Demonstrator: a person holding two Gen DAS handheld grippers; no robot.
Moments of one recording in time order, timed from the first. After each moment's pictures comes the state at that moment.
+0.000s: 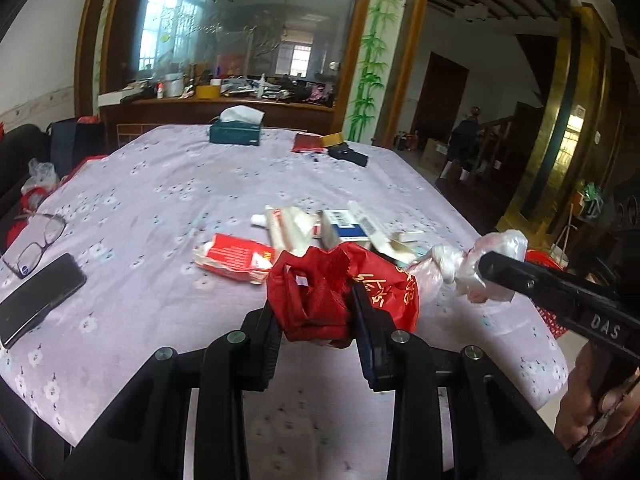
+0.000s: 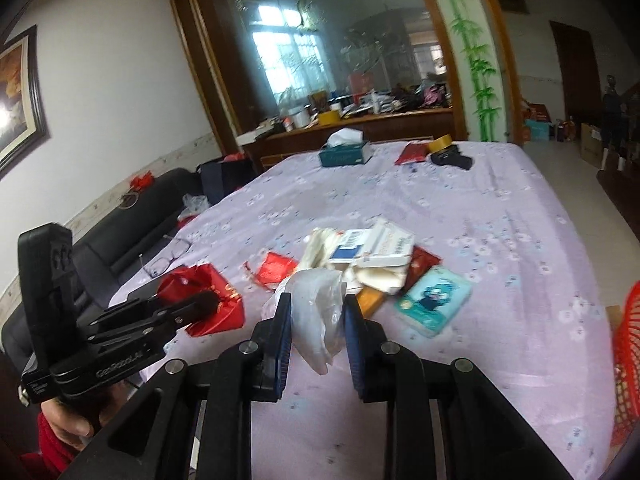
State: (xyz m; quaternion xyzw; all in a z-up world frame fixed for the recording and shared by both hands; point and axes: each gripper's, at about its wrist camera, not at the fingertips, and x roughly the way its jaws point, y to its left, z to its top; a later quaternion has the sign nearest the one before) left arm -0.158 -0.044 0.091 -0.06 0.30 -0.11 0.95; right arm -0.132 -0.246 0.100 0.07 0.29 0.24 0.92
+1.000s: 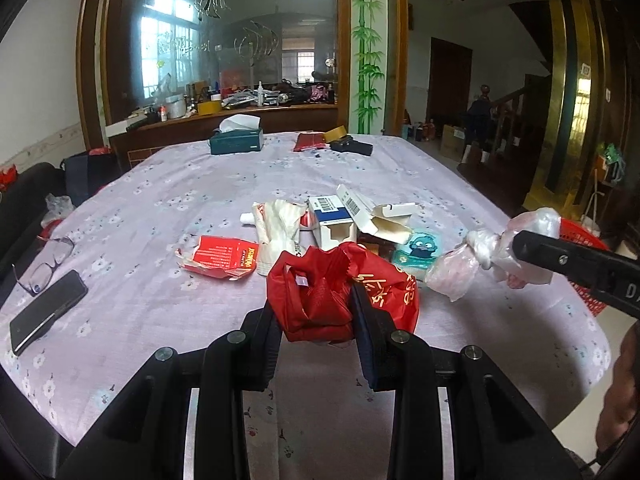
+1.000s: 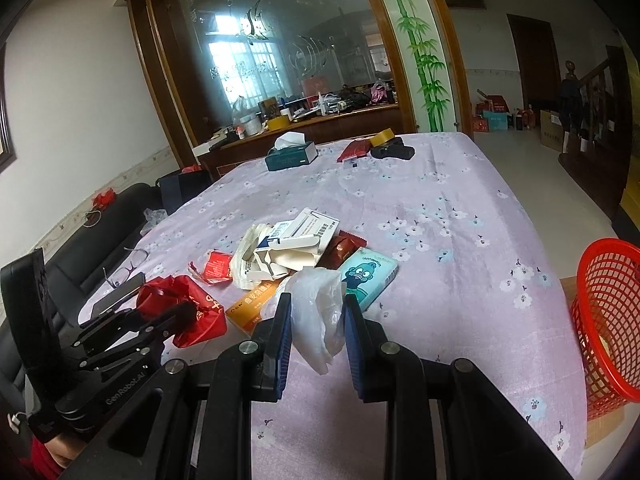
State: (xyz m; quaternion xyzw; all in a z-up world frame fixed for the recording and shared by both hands) left arm -0.156 -0.099 0.066 0.02 0.29 -0.07 0.96; right arm -0.139 -0.292 0.084 0.09 0.30 0.17 0.93
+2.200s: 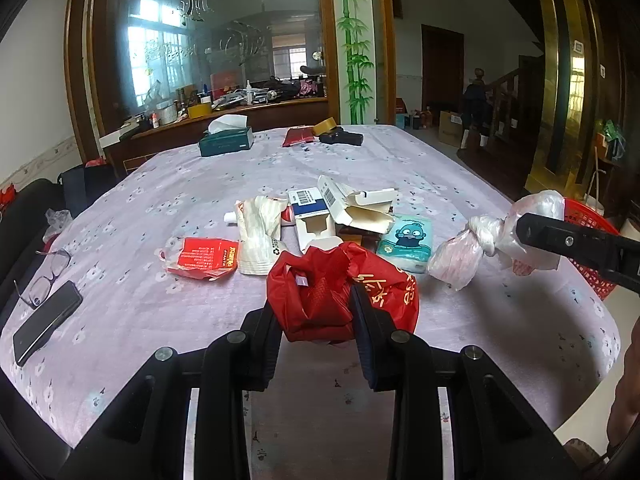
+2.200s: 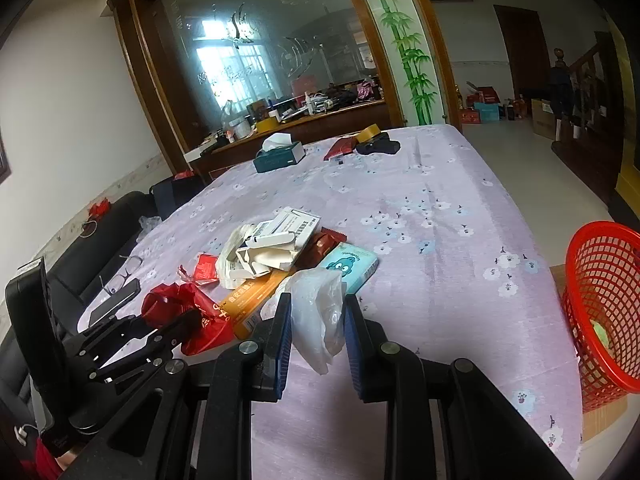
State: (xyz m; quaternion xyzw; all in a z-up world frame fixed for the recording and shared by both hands) left arm -0.150 -0.122 0.059 0.05 0.30 -0.07 0.95; right arm -0.140 -0.314 0.077 0.11 0.31 0.16 0.93
